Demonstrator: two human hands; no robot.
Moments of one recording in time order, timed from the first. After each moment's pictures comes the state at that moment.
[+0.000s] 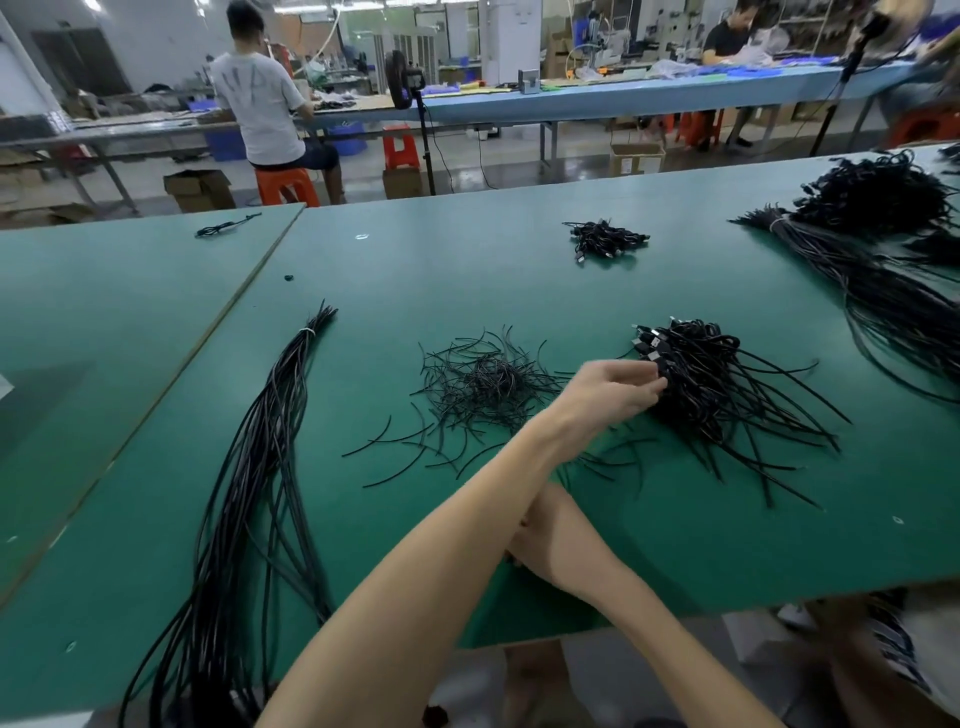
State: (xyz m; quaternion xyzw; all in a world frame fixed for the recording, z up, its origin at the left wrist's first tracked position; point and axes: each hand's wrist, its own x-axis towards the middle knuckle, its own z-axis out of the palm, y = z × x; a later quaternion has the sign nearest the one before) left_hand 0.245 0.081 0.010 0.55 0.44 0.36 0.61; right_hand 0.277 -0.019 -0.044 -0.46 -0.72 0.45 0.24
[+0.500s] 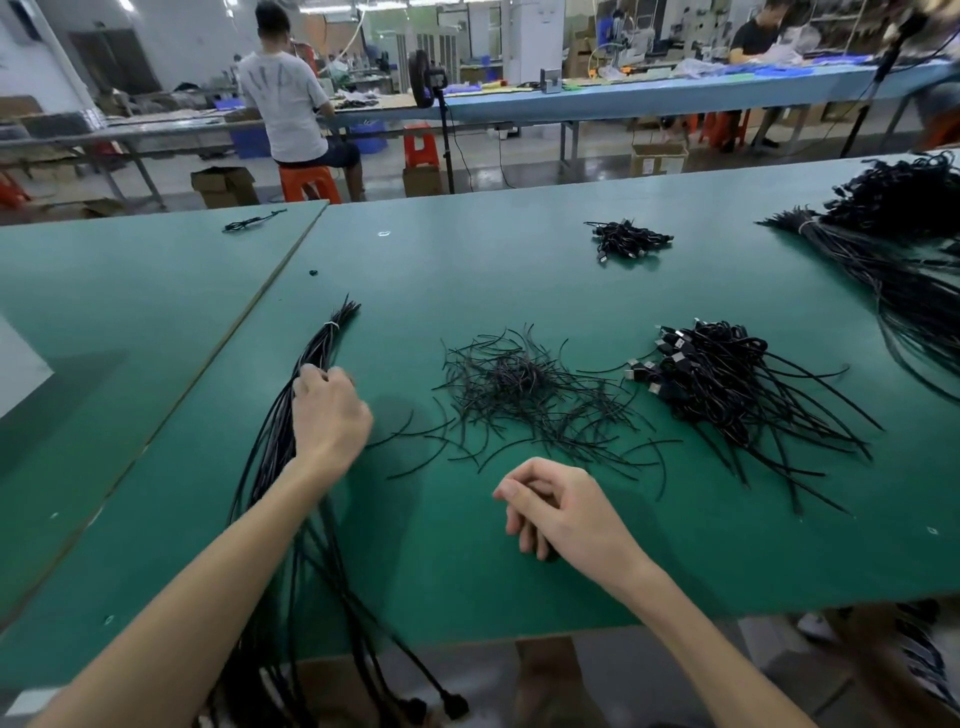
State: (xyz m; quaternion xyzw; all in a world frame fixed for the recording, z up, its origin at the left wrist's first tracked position) left_hand -0.013 0.035 -0.019 0.51 0.83 0.22 0.00; right_hand 0.278 -0.019 -0.043 -0.38 -0.68 0.52 0.35
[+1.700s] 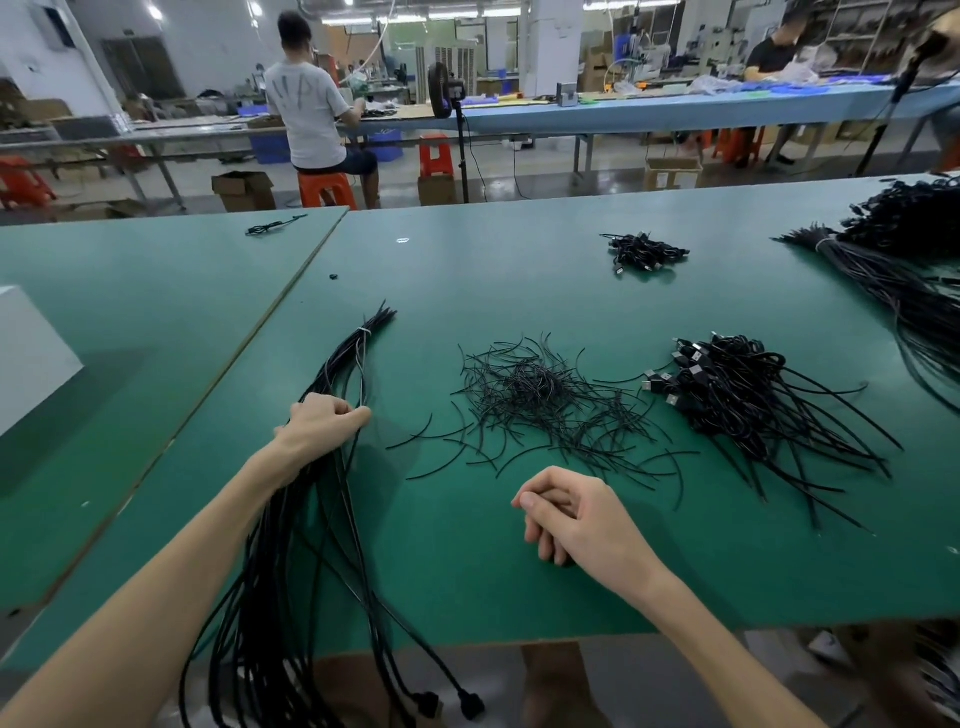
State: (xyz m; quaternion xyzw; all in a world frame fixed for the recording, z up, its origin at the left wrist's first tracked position) left_hand -0.064 0.014 -0.007 0.47 0.82 0.24 0.23; right_hand 0.276 -0.019 -0.048 -0.39 -0.70 0.50 0.33
